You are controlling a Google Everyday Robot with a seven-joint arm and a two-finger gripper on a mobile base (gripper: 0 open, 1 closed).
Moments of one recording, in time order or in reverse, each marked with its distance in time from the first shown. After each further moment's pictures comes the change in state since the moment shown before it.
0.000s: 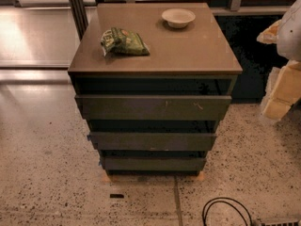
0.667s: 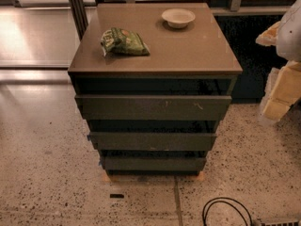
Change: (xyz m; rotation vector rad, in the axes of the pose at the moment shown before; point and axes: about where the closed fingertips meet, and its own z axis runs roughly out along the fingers) arm 0.000 0.000 0.004 -0.021 -0.012 0.005
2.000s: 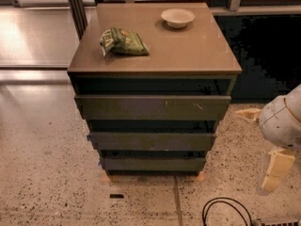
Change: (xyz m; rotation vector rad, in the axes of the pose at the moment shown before) arm 0.056 0.089 0.135 -0.249 -0.179 -0.175
